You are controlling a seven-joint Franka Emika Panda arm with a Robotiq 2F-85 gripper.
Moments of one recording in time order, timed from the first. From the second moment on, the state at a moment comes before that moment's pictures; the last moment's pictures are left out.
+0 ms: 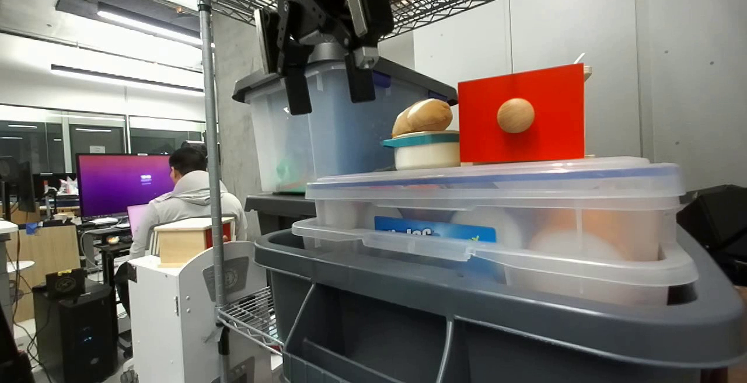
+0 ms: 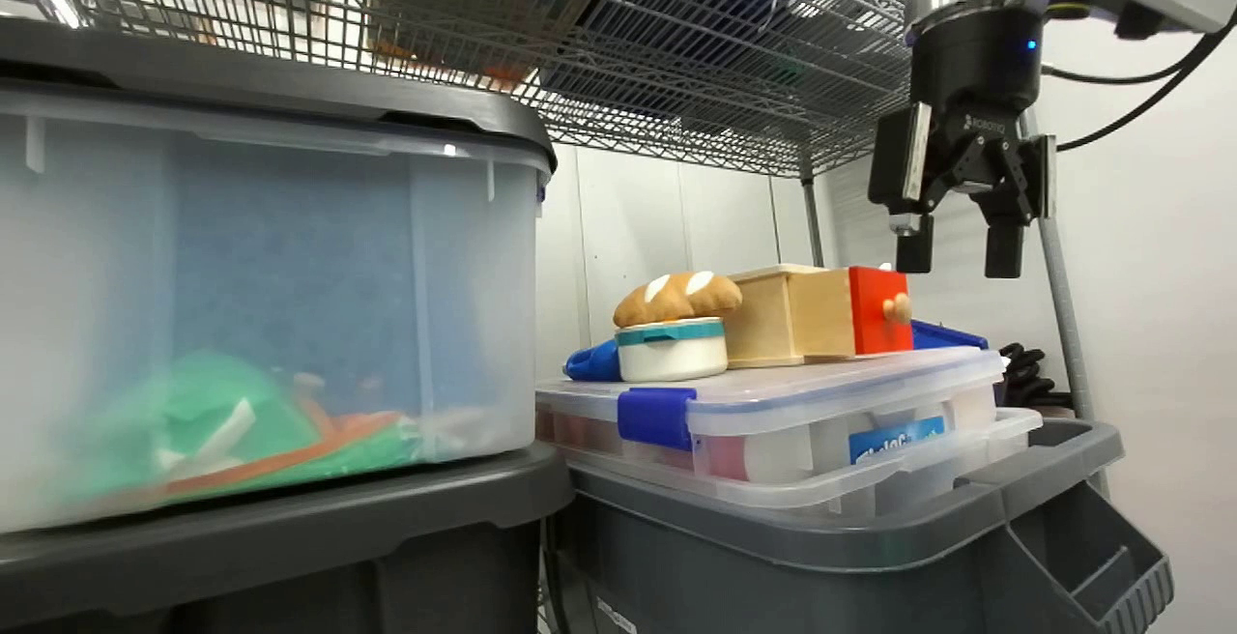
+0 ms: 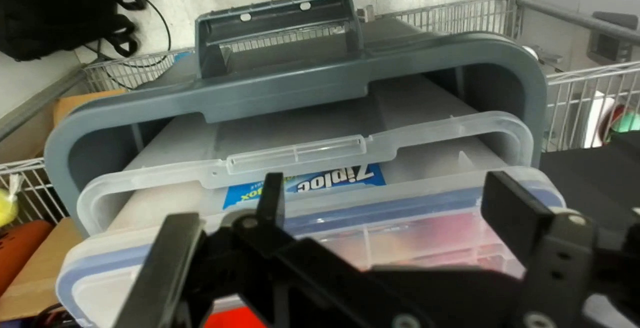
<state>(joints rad) -0.03 -0.41 -0.06 -2.43 0.02 2.22 -0.02</state>
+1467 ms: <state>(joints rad) -0.01 -0.07 0.00 -2.09 0.05 2.40 -0.03</state>
